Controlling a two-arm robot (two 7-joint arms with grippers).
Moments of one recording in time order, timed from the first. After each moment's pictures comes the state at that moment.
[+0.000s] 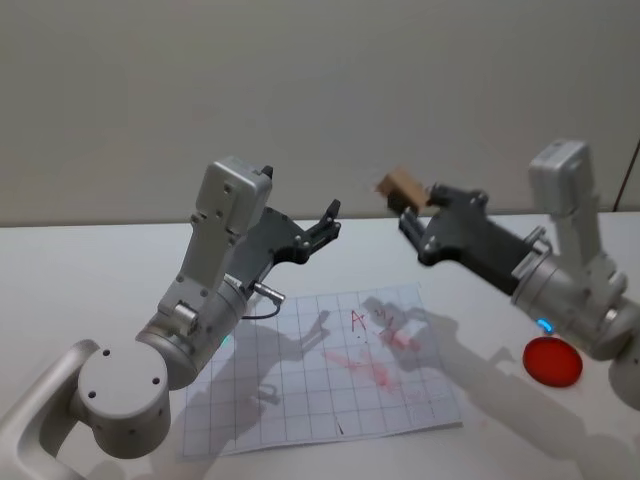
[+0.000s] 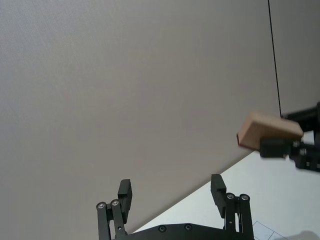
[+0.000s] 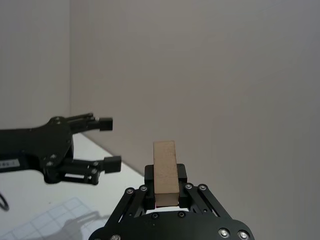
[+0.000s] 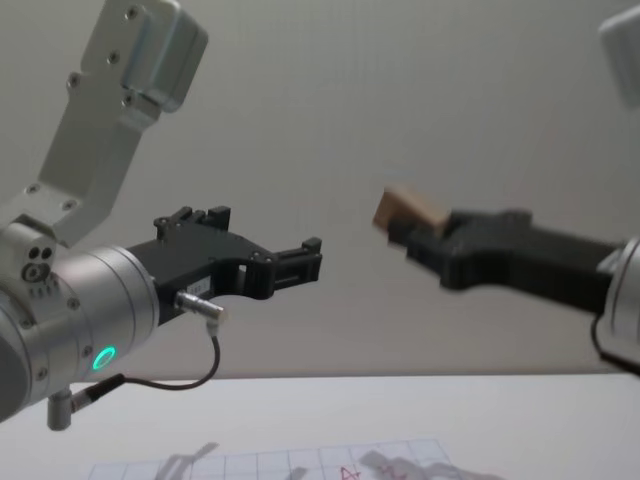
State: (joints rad) left arm -0.24 0.38 0.45 -1.63 -0.20 0.01 -0.01; right arm 0.29 0.22 -0.30 -1.44 0.20 -0.11 0.55
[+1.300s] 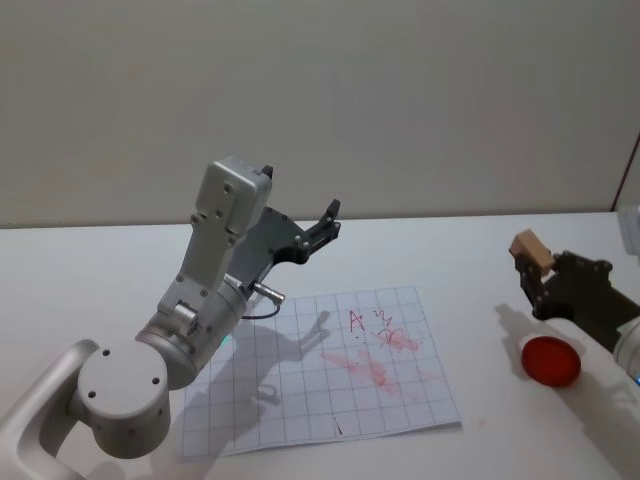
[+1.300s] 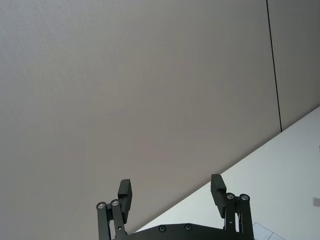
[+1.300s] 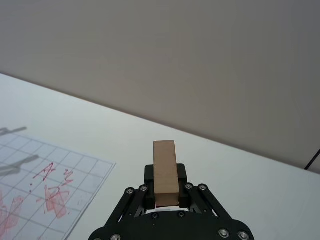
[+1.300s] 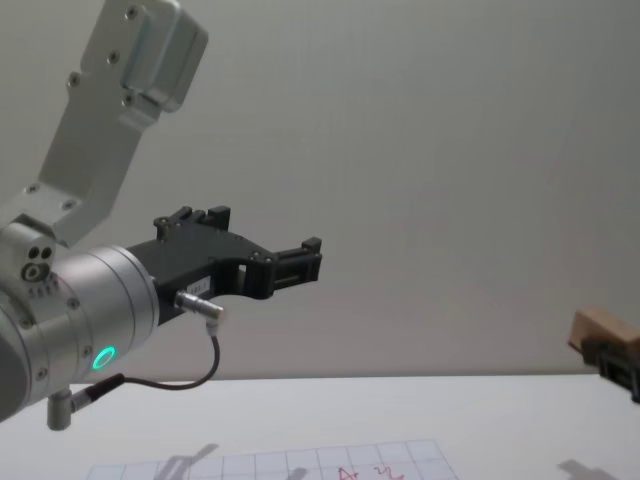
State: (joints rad) left arm -0.24 0.38 0.45 -1.63 -0.20 0.01 -0.01; right arm 0.08 0.38 -0.21 -1.61 0.23 0.17 0.25
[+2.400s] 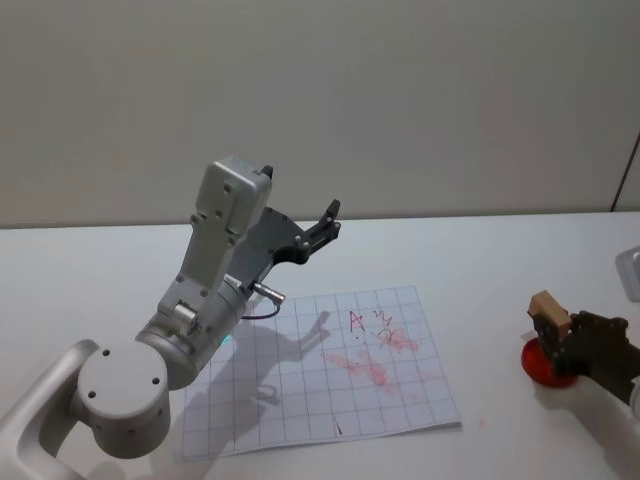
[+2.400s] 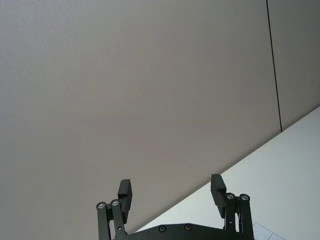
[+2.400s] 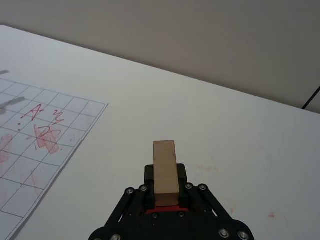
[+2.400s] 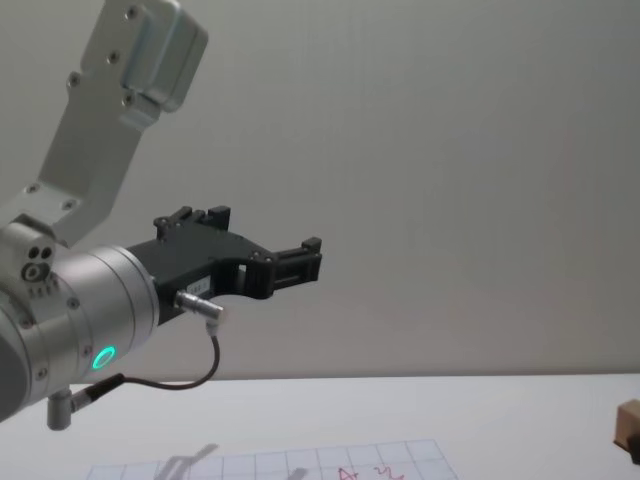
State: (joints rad) left arm -0.24 0.38 0.45 -1.63 -0.20 0.01 -0.01; right arm -0.02 0.42 -0.20 -1.67 0.23 0.30 0.21
